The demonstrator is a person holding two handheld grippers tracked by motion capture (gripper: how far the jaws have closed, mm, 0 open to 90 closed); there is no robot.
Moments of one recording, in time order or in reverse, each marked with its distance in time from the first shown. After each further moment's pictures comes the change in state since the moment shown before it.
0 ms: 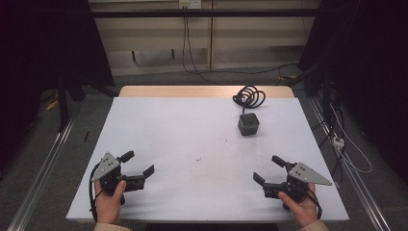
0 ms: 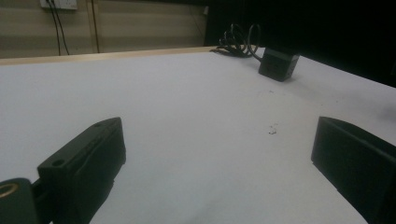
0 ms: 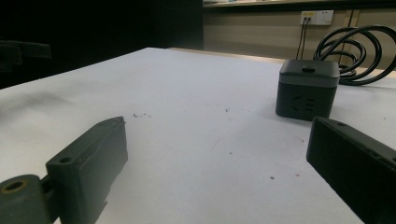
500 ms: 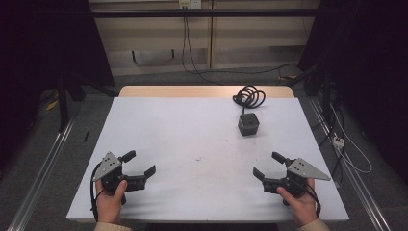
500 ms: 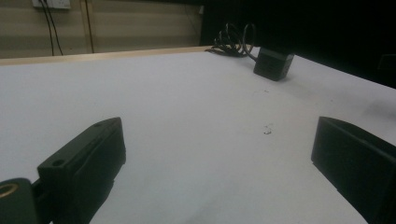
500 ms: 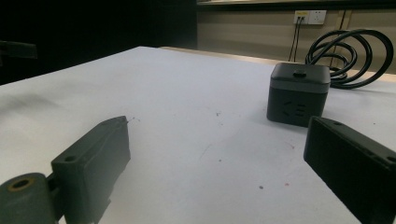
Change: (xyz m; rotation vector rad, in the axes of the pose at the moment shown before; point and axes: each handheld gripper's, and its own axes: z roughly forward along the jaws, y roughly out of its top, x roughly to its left) left arm -0.001 0.000 0.002 0.002 -0.019 0.005; right arm -0.005 0.007 0.007 0.011 -0.025 -0.008
